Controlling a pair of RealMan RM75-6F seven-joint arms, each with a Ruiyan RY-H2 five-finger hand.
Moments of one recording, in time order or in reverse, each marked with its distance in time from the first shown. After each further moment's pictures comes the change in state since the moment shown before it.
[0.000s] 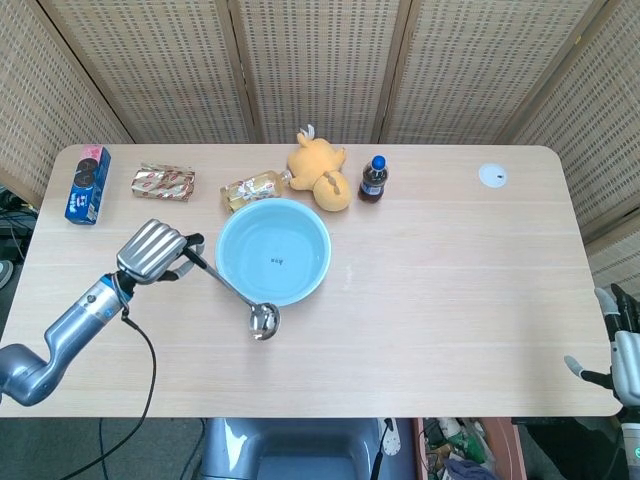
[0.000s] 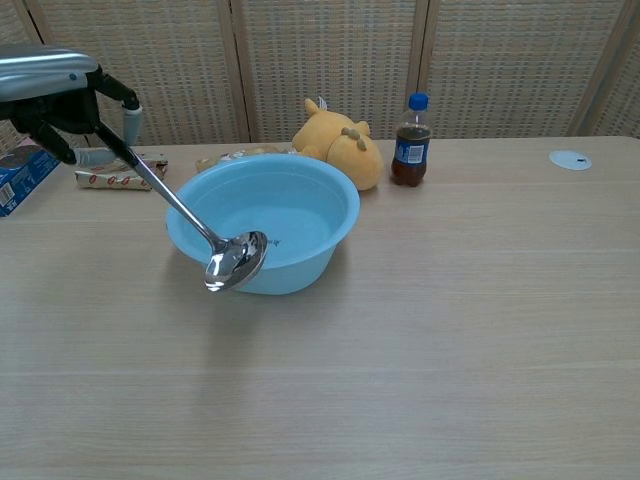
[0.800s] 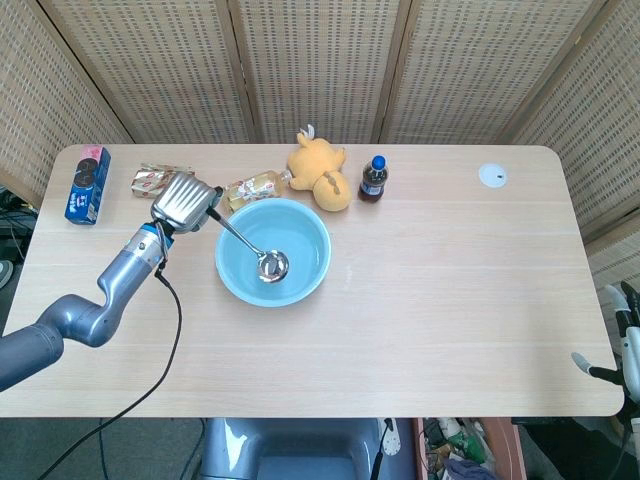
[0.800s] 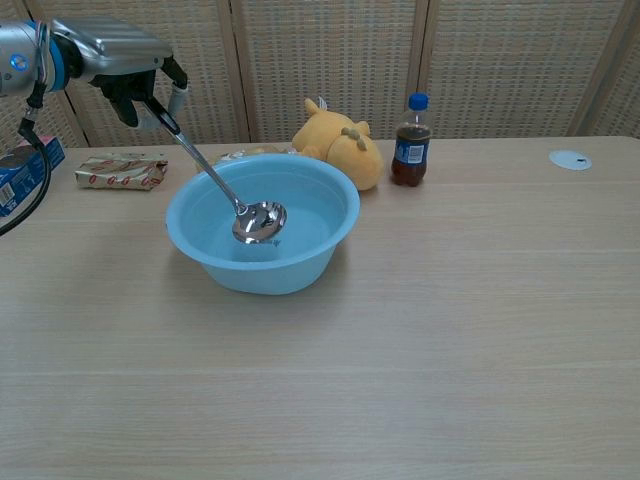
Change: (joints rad) left arm -0.215 -0.149 -0.122 0.183 -0.366 -0.293 0.475; right arm 0.015 0.023 0.015 0.026 0.039 -0.060 0.079
